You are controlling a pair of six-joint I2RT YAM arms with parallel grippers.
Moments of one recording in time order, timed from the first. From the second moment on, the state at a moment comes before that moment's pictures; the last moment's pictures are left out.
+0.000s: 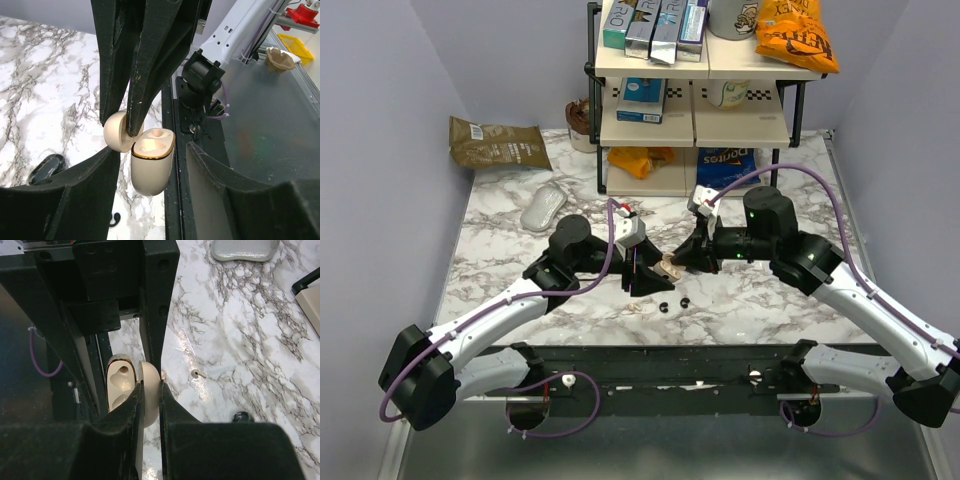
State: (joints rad) left arm -0.72 1.07 0.68 0.38 0.90 -0.21; right arm 0.76 1.06 1.09 -0.44 -0.53 -0.12
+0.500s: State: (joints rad) left arm -0.72 1.10 0.68 0.36 0.92 -0.21; right arm 0.77 1.08 1.09 -0.45 -0.52 -0.13
